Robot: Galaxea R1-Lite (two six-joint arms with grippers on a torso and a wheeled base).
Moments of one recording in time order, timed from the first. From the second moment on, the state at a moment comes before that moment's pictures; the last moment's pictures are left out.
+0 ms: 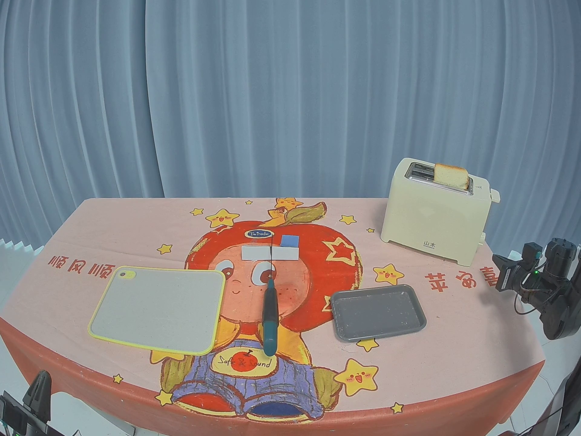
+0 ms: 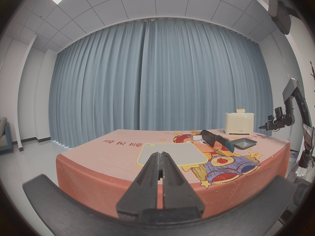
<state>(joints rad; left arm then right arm) 0.00 0.02 -0.02 0.00 0.00 -0.01 -0.22 2.06 -0.33 -1.41 0.28 -0.04</state>
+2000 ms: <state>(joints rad) 0.00 0.02 -0.02 0.00 0.00 -0.01 -0.35 2.16 -0.54 -1.29 0.58 -0.17</state>
